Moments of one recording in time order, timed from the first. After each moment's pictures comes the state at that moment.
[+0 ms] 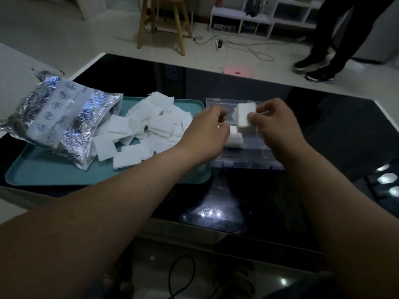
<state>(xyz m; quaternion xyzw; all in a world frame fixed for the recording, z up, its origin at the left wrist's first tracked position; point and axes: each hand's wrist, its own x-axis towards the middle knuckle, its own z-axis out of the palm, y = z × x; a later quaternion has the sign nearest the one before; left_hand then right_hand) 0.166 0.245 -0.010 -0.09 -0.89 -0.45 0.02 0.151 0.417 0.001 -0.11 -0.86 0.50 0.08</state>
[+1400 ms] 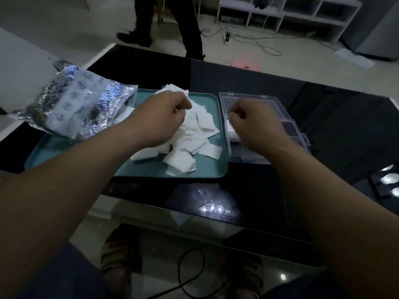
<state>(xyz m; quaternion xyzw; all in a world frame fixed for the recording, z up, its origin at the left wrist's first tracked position) 0.168 0.119 0.006 -0.11 -0.95 -0.28 0.05 0.151 0.353 -0.005 0.09 -0.96 0.23 0.10</state>
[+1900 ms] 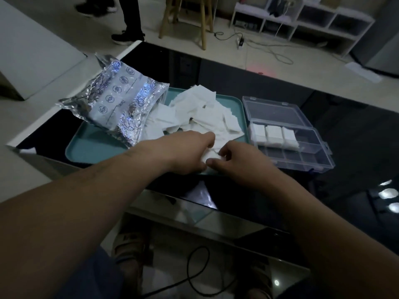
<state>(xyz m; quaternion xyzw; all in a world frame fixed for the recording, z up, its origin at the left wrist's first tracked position) 0.204 0.093 -0.025 -0.21 -0.96 -0.12 -0.13 0.214 0.278 -0.025 0.09 -0.97 0.16 -0.12</state>
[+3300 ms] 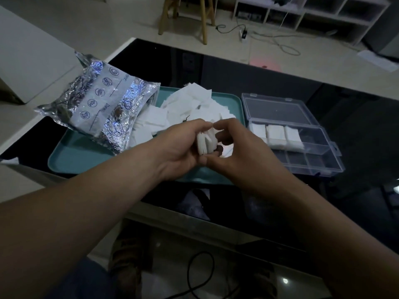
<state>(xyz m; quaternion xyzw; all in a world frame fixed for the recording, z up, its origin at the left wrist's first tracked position) 0.199 0.129 -0.008 0.17 -0.49 -0.82 -0.24 0.217 0.287 -0.001 0.16 -0.92 0.34 -0.07</state>
